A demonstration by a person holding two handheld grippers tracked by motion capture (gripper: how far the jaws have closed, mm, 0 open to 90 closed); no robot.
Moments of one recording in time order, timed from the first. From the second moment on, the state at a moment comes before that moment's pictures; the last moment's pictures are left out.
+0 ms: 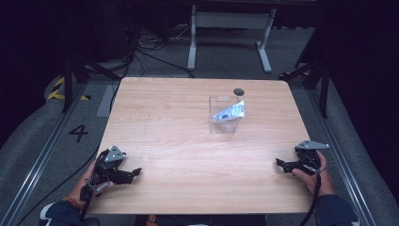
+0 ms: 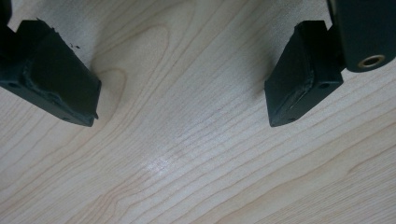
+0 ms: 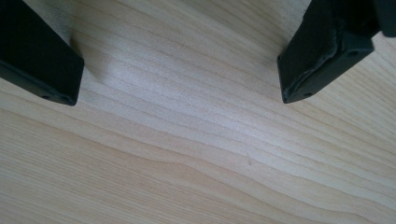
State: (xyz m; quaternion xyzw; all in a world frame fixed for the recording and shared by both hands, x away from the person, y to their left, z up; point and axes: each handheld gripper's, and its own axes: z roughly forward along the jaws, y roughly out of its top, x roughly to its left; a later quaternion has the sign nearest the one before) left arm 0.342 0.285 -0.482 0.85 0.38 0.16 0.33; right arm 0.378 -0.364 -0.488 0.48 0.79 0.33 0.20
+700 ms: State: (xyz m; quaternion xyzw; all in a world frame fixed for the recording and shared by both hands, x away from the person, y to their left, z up) left arm 0.343 0.282 -0.482 0.85 0.39 0.15 0.33; right arm 0.378 -0.364 -0.488 0.48 0.79 0.33 0.20
